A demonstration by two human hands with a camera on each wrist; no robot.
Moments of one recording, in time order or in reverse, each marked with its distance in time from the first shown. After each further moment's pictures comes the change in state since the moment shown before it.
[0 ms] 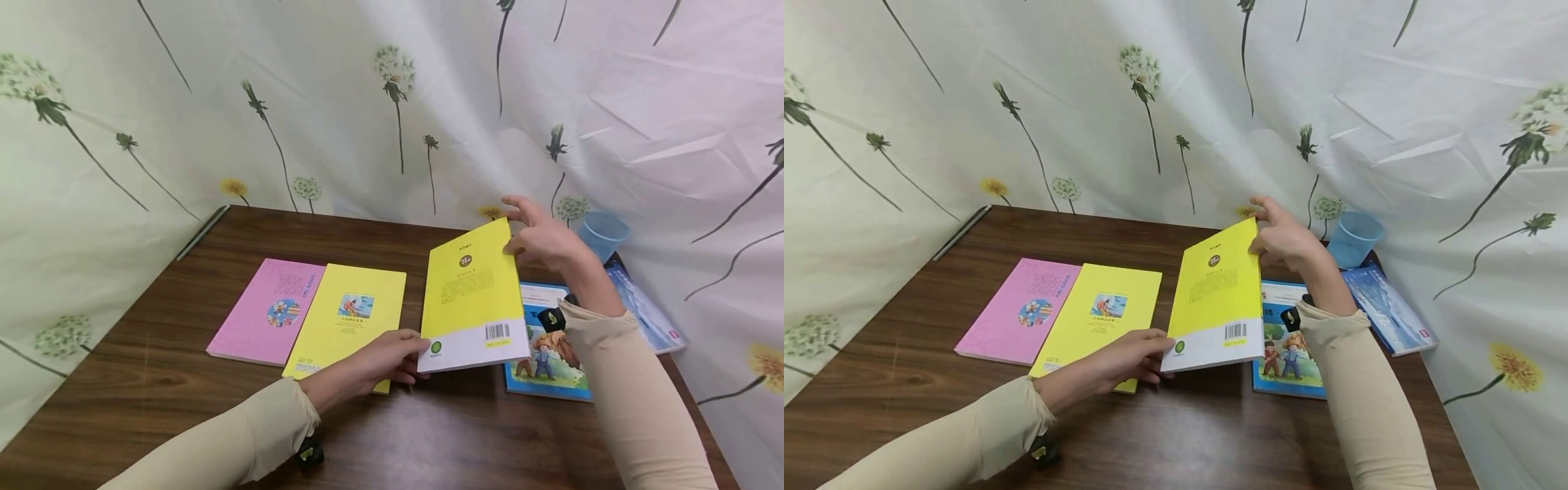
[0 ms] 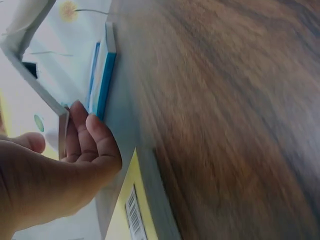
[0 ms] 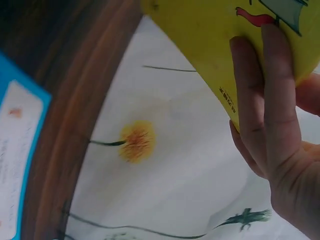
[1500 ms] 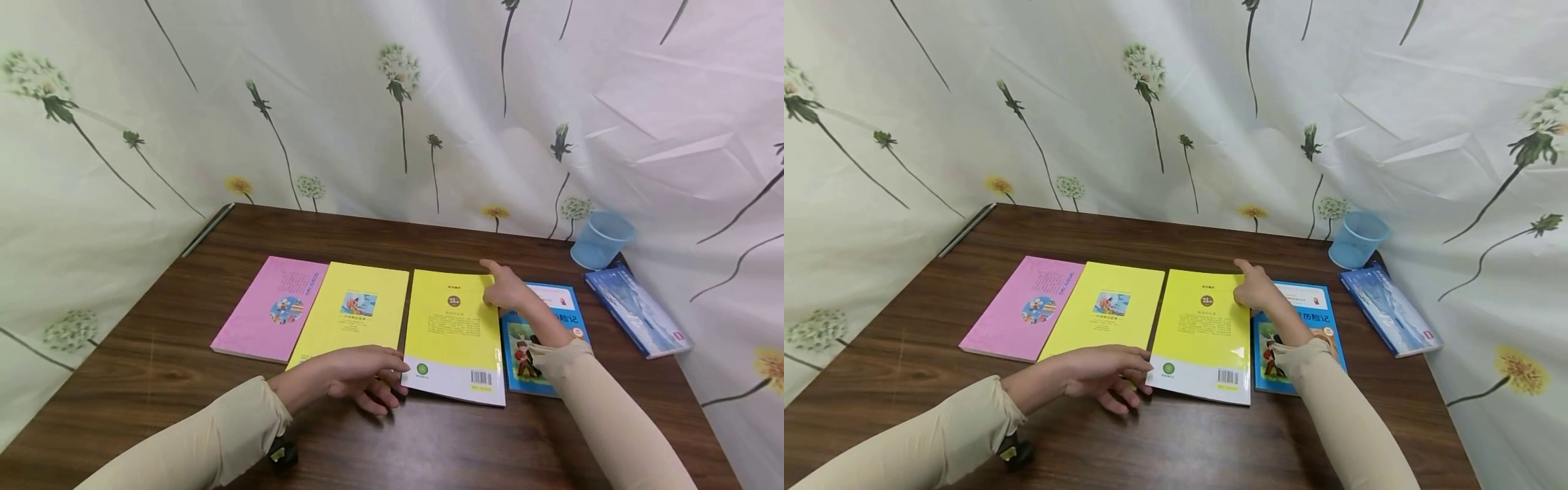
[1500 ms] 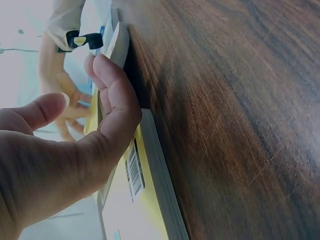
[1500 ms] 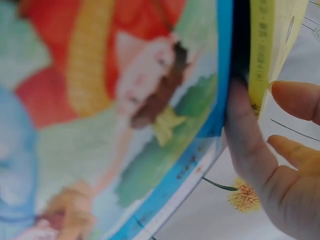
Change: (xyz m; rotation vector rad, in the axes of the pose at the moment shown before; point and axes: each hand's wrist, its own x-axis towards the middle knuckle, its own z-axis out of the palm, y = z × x) left_hand -0.034 -0.001 -0.030 0.001 -0.186 -0.257; right_hand 0.035 0.100 0.059 -0.337 0.017 0.140
